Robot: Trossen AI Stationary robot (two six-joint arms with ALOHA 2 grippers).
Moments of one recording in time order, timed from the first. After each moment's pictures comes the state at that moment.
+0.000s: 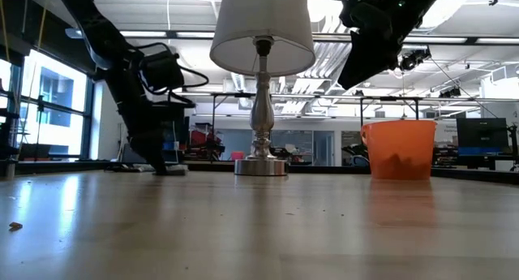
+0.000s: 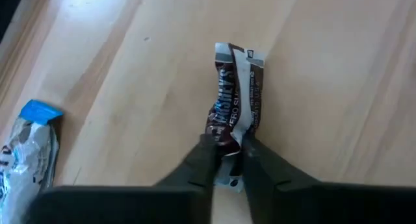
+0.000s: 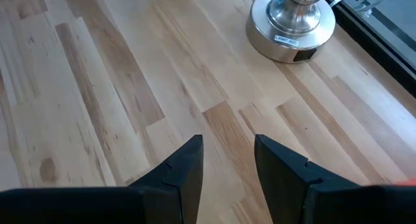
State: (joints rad) left arm 0.53 1.51 0.54 -0.16 -0.15 0.19; right arm 0.00 1.23 0.90 -0.54 0.34 0.39
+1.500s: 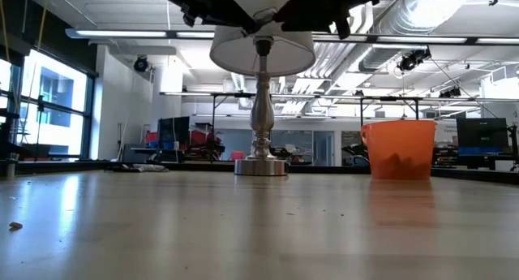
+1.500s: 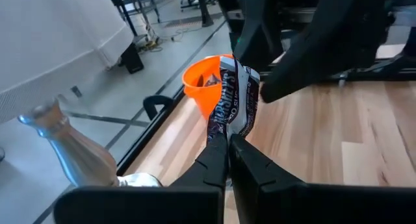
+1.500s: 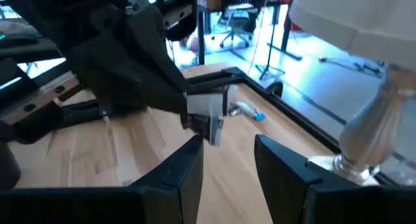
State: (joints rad) left arm -0.14 1.35 0.87 0.19 -0.60 0.09; right arm 0.13 1.38 0.90 0.22 0.55 0.17
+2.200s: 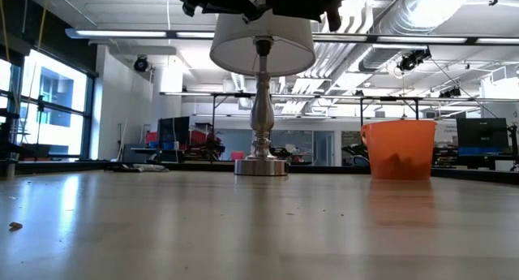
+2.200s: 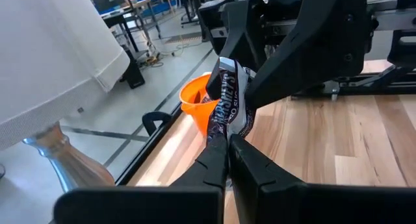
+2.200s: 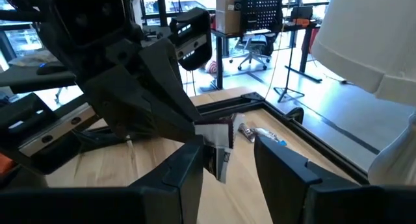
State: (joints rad) left arm -0.19 1.34 0.87 0.26 -0.64 0.13; right arm 0.13 1.40 0.90 0.37 0.48 0.11
